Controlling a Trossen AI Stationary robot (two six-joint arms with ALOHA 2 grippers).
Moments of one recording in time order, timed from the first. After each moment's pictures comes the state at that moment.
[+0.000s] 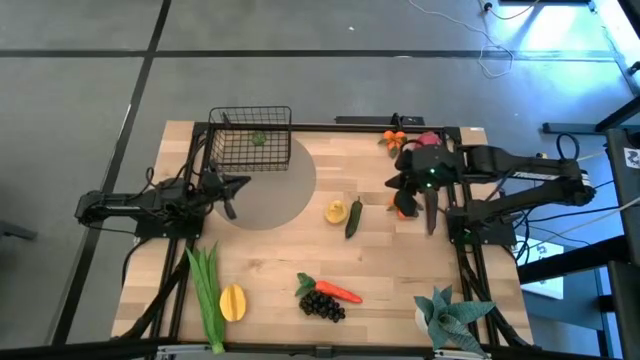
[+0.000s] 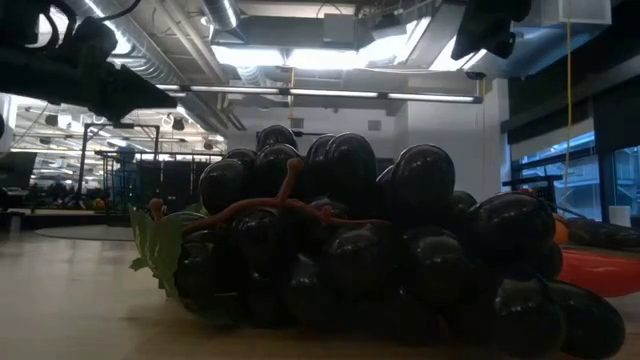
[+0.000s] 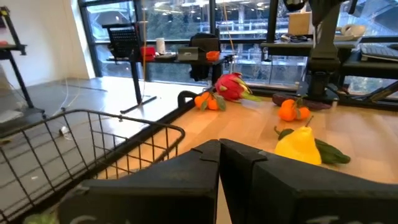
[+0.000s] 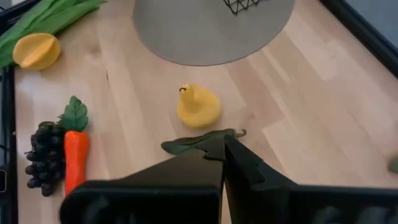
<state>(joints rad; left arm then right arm) 0.03 0.00 0.02 0.09 -0.47 0.06 -0.05 1.08 1.13 -0.87 0.10 0.38</state>
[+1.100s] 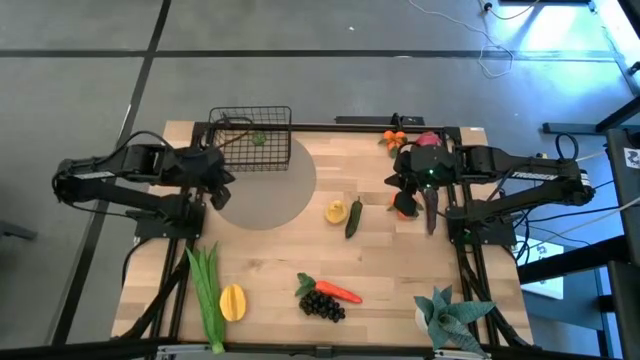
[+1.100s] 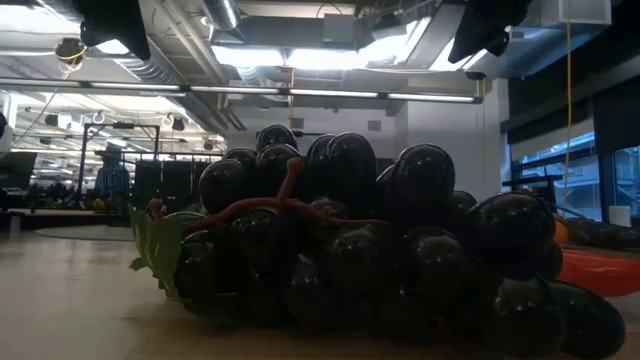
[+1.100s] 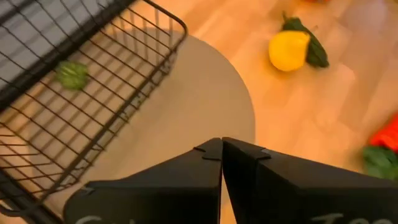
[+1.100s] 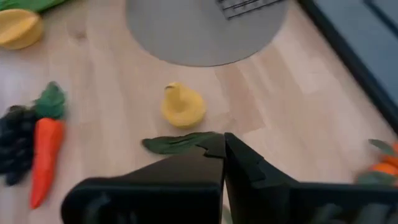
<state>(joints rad) 0.03 0.75 1.02 -1.05 -0.31 -0.54 -0.05 1.08 1.13 -0.87 0.16 0.26</state>
